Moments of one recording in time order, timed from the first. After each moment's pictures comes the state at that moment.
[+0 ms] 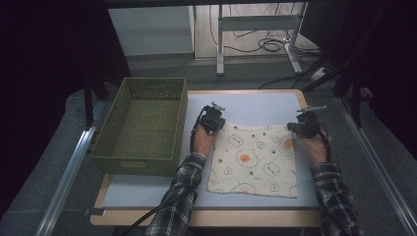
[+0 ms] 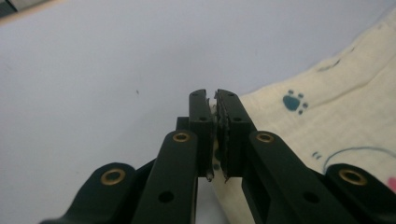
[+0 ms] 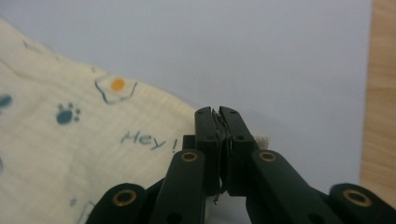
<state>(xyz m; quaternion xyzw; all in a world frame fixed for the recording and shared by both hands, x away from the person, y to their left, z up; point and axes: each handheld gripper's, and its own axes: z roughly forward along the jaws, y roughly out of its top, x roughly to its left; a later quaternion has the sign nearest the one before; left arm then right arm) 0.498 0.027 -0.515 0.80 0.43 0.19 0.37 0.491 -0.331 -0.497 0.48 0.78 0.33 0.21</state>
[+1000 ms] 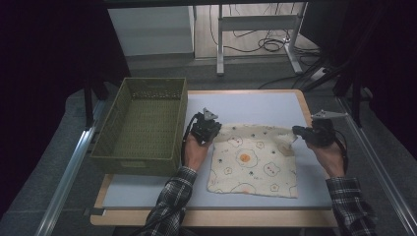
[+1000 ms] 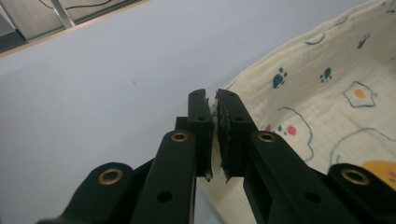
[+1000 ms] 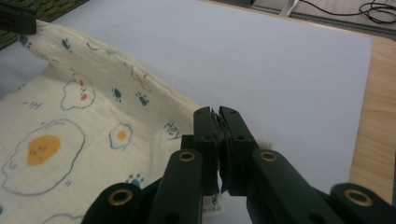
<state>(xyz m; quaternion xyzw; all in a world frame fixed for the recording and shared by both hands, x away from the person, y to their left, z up) 0.428 0.049 -0.491 0.79 0.41 0.20 0.41 0.420 -0.340 -0.451 0.42 0.79 0.40 0.20</state>
